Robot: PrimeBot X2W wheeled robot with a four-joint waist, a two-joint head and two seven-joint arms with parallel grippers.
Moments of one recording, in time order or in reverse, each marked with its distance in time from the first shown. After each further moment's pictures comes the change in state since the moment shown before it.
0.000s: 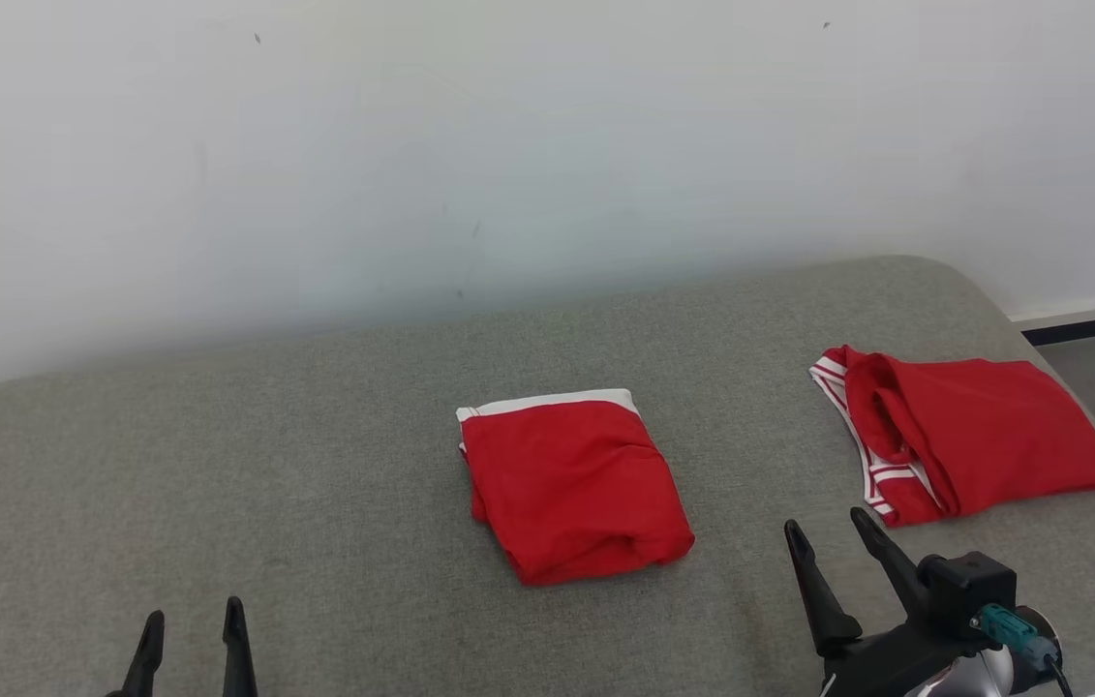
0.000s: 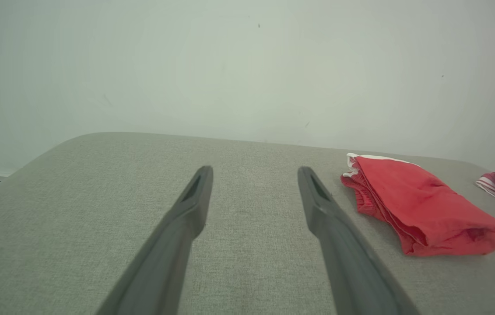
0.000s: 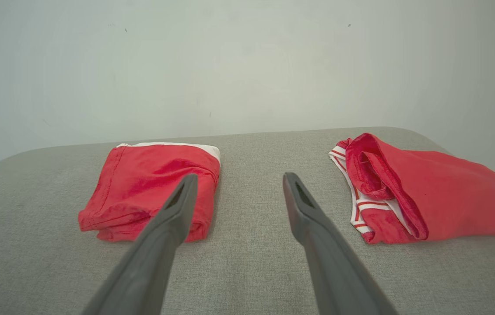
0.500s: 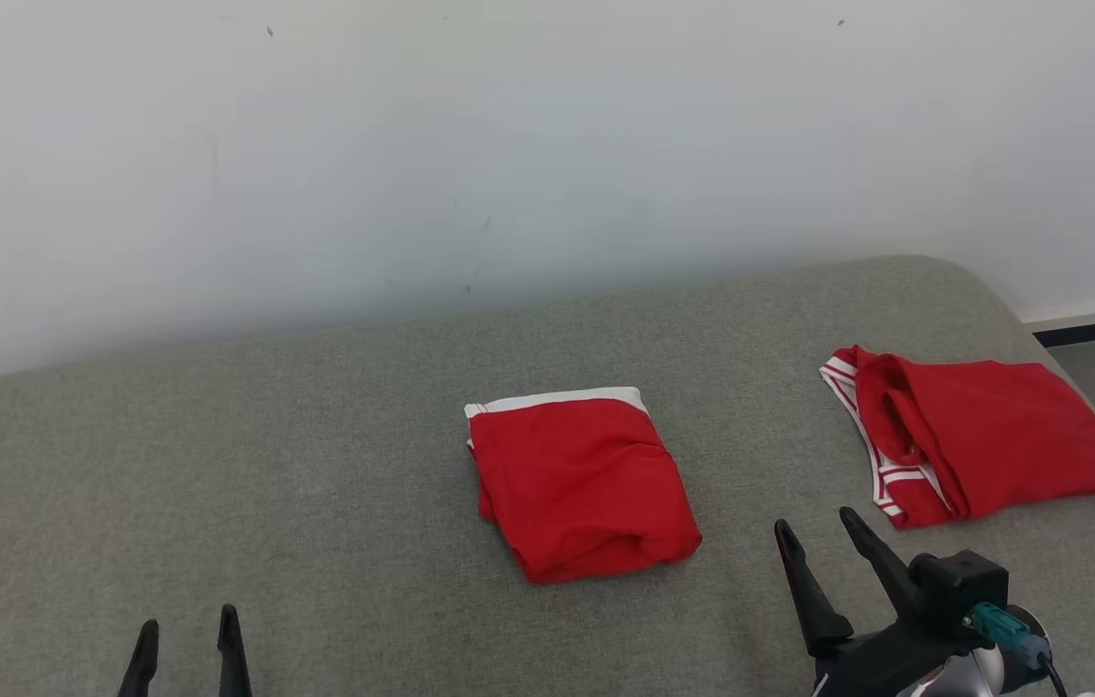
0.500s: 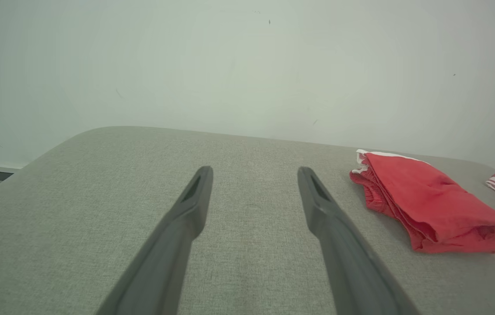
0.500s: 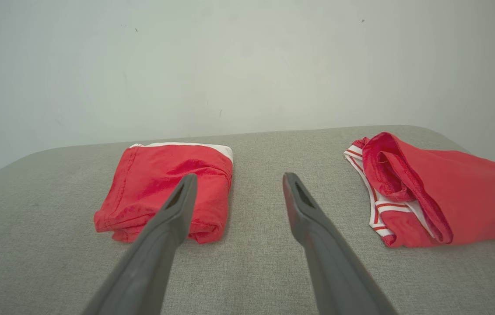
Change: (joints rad) left arm 0.015 -0.002 0.008 -0.007 -0.002 0.006 0.000; right arm 0.000 0.009 0.013 -0.011 0.017 0.000 0.010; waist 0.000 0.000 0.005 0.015
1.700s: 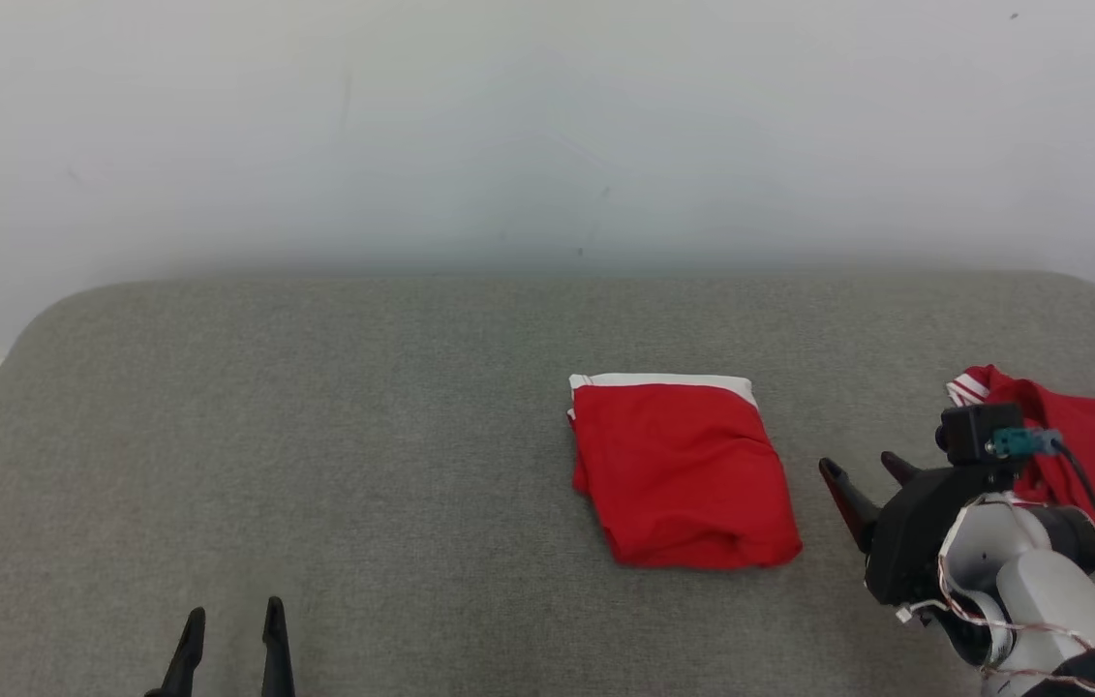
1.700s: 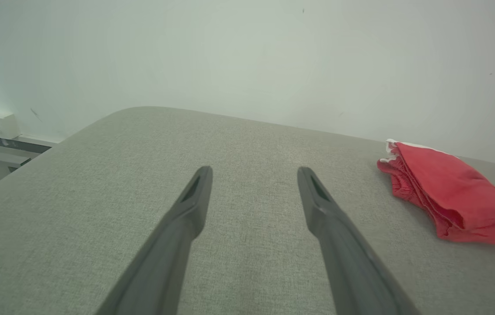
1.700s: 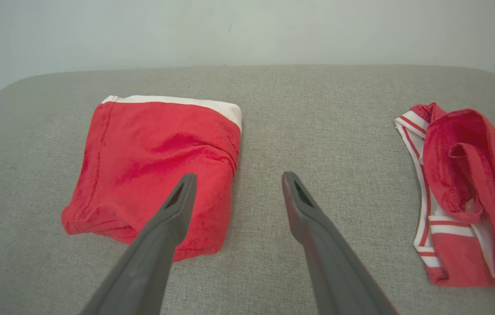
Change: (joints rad) left arm -0.006 -0.002 -0.071 -0.006 -0.007 0.012 0.000; right arm -0.267 -0.105 0.002 0.176 0.157 0.000 0.433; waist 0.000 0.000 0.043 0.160
